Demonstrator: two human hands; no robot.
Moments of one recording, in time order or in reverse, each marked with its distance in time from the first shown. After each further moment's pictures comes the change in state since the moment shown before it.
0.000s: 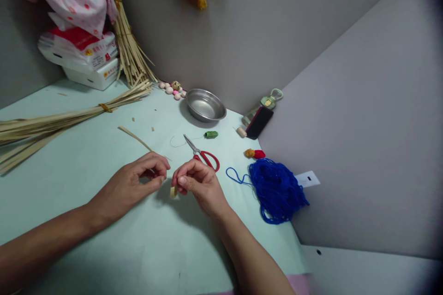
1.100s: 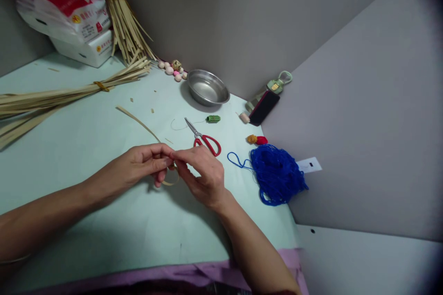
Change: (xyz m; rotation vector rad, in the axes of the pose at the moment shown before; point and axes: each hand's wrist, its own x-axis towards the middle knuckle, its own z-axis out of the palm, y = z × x) left_hand -0.003 -0.007 0.002 -0.427 -0.252 -0.241; right_hand -0.009 0.002 0.001 -1.052 0.065 -1.056
